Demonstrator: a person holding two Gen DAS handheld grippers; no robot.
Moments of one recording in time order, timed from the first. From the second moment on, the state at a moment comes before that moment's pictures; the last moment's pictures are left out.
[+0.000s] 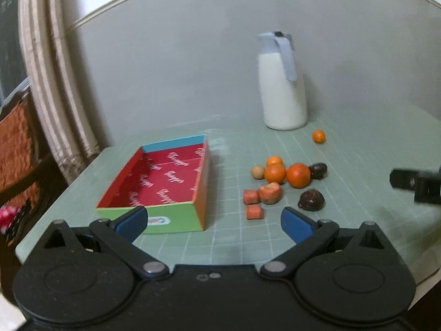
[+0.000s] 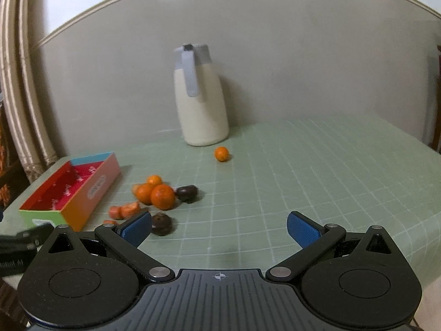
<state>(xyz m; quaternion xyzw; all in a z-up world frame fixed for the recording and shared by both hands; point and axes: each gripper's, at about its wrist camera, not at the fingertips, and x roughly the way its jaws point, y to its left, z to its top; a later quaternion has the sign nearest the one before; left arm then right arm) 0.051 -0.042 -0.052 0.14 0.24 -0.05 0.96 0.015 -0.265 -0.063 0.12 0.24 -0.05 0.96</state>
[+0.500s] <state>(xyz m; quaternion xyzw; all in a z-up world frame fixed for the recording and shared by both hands) 0.122 -0.067 -0.109 0.15 0.27 -0.13 0.94 0.055 -0.270 -0.086 0.10 0.17 -0.06 0.98</state>
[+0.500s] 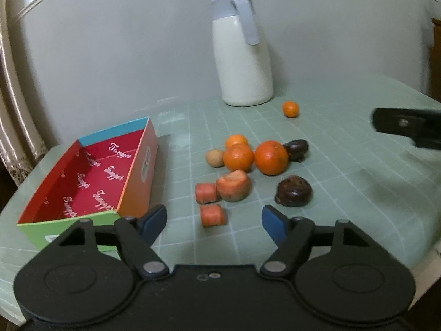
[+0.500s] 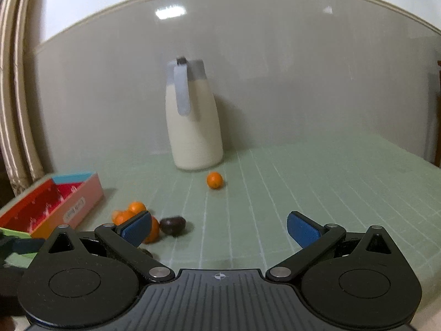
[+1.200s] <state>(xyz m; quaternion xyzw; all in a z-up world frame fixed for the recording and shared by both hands) 0.147 -0.055 -0.128 0.08 0.29 -0.13 0.94 0.074 -0.258 -0.115 0.09 0.18 -0.05 0.98</state>
